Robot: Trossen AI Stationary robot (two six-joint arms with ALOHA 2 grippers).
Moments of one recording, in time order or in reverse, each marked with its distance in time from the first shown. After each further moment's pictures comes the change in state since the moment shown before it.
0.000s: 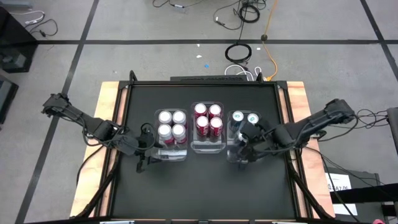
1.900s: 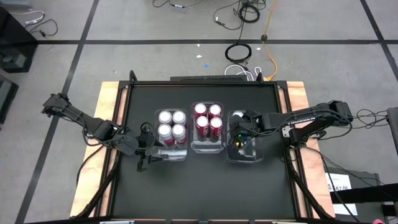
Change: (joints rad) left arm 0.000 0.000 0.000 0.000 -0.031 0.006; right arm -0.331 0.044 -0.212 0.333 -0.209 -0.459
